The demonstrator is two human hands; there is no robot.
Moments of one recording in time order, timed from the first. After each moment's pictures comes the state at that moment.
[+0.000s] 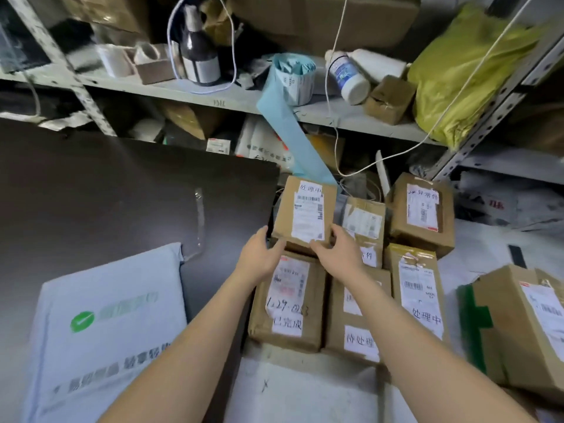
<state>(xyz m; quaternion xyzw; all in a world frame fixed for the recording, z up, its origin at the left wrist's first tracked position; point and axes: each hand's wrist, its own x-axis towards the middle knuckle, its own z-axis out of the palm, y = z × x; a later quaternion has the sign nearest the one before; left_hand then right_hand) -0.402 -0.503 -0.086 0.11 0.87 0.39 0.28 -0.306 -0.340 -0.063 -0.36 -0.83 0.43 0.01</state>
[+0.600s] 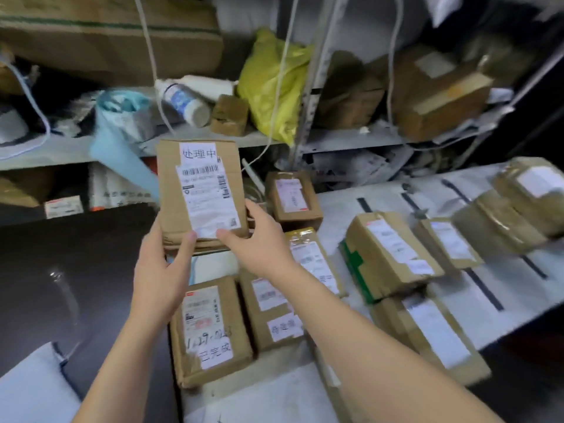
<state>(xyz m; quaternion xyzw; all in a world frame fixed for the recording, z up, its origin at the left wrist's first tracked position) -0.378 -0.490 0.023 0.27 0.78 0.55 0.16 -0.262 -0.364 0.065 -0.38 -0.75 0.51 0.19</state>
